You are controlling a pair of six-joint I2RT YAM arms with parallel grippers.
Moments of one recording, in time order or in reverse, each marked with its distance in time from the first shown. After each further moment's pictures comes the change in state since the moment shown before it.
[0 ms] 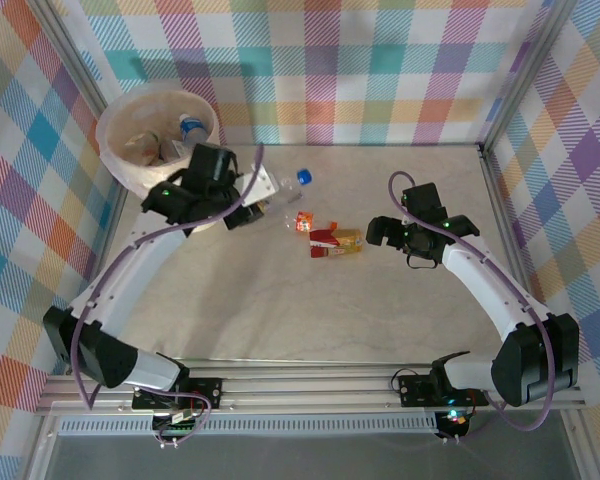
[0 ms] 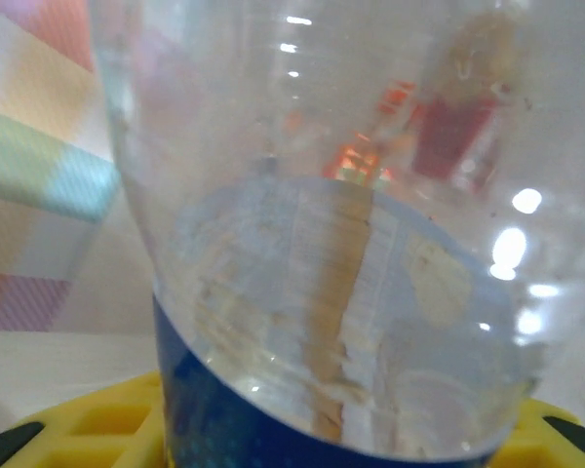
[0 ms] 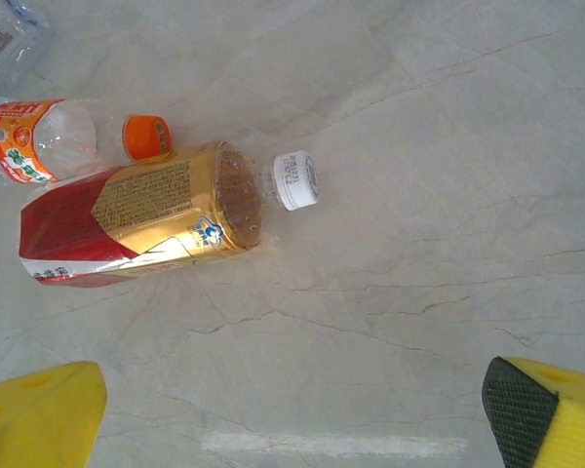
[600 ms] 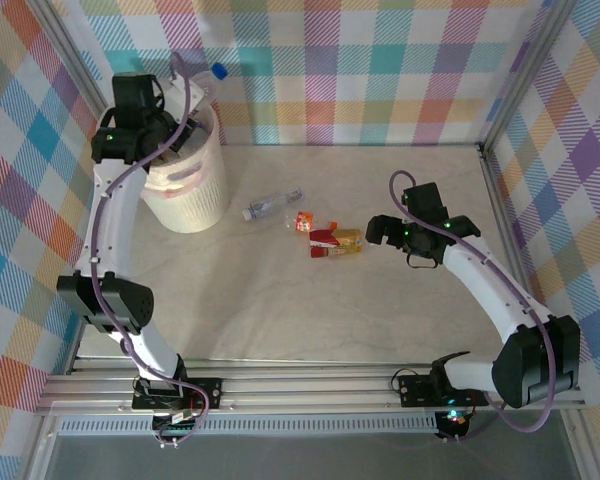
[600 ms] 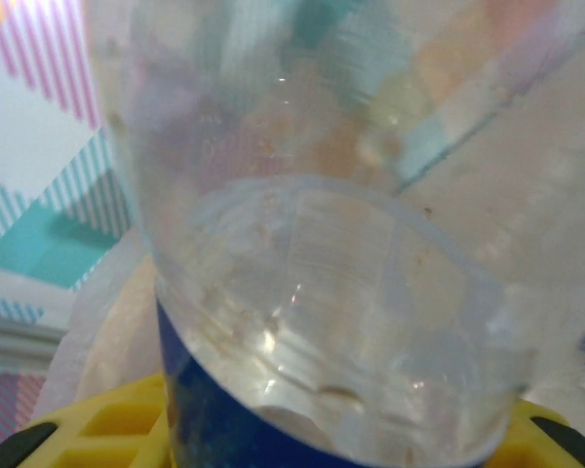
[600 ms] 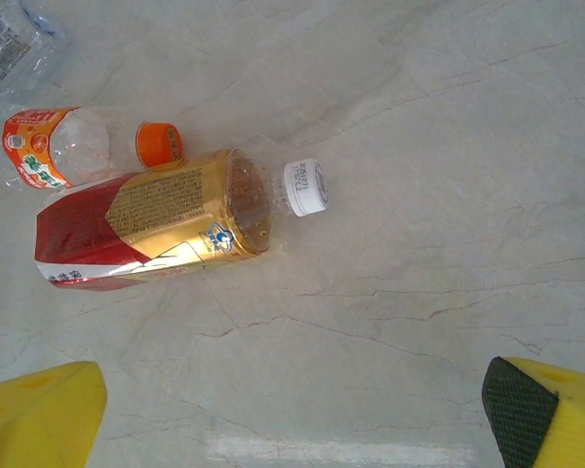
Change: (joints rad) left arm 0.400 0.323 0.508 0.049 -0.057 -0.031; right arm -0.001 -0.009 0.000 0.010 -0.007 0.003
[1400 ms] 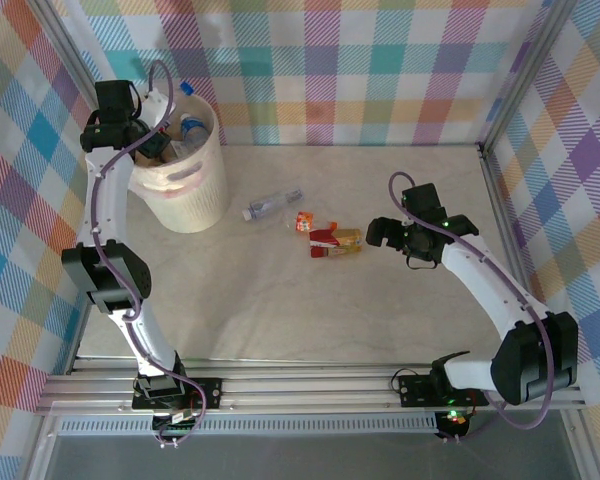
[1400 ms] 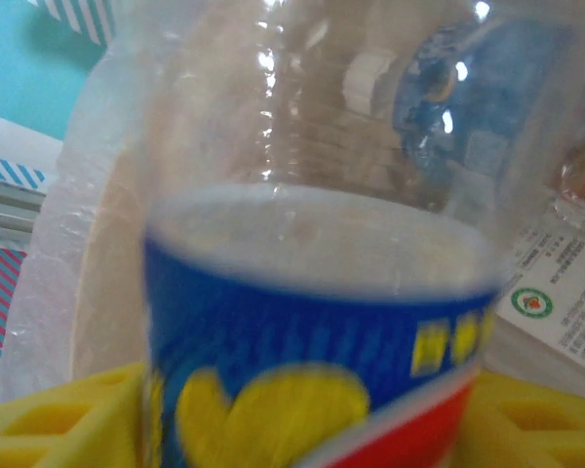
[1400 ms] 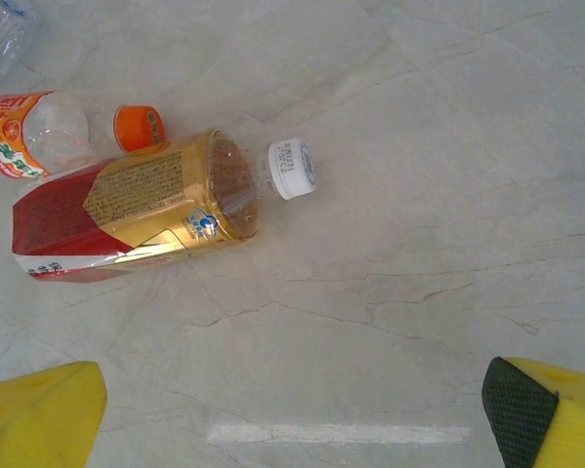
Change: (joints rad) left arm 0.158 0.166 0.033 -0.022 -0.077 0.105; right arm 0.000 0.017 0.000 -0.026 0.000 0.017
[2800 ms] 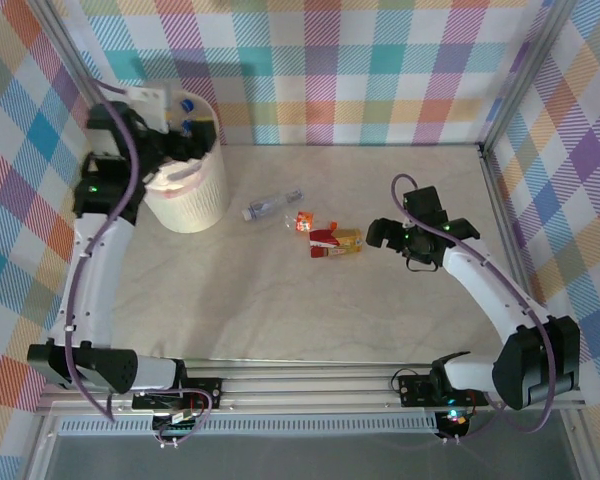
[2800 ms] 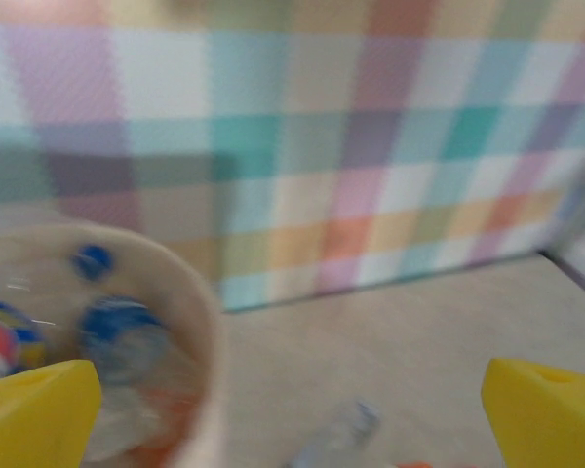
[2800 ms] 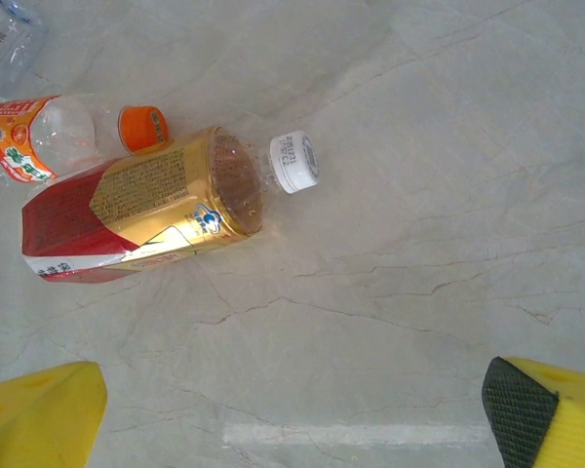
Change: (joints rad) left arm -0.255 -0.563 -0.478 0.325 0.283 -0.852; right arm -0.003 -0.030 -0.034 0.019 -0.011 0.041
